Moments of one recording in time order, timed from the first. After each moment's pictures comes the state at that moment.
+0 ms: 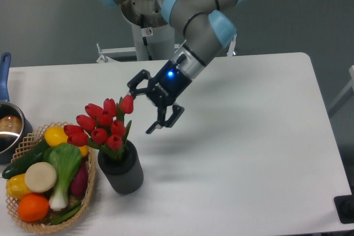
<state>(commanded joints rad) 2.55 -1.78 -2.01 -0.77 0.45 1.36</state>
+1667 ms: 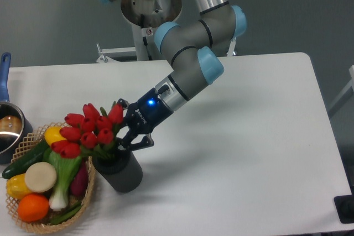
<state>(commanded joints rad) 2.49 -1.88 -1.90 -0.76 0.43 1.31</state>
